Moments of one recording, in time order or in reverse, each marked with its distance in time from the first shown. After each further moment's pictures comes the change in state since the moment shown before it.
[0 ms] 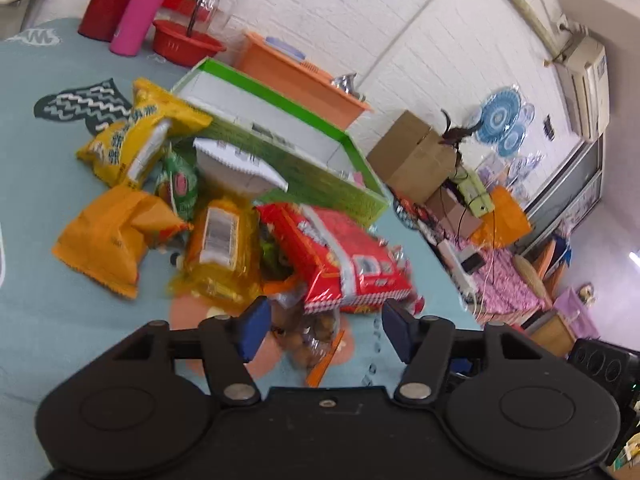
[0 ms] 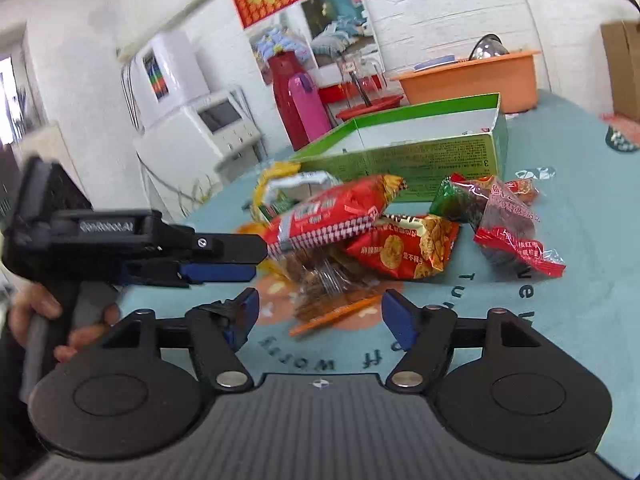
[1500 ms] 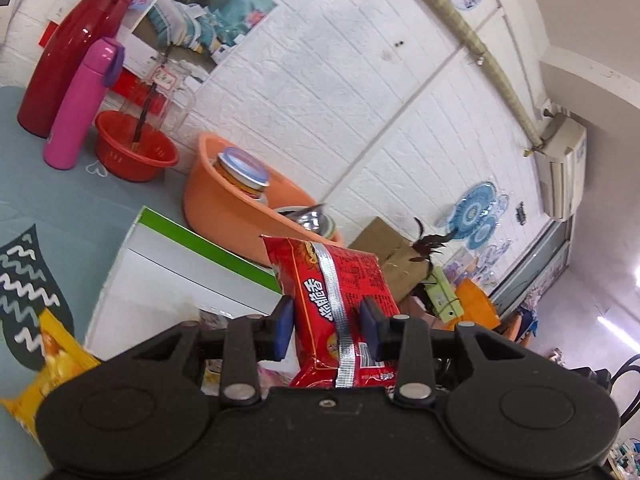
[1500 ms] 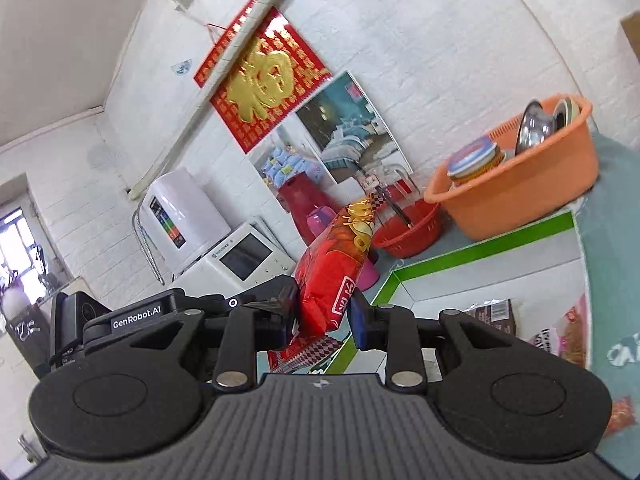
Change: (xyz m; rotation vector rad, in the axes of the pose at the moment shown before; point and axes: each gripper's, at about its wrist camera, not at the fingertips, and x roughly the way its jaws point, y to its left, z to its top) left arm 0.052 0.013 0.157 -0.038 -0.194 -0.106; right arm 0.107 -0.045 0.156 0.209 -0.177 0.162
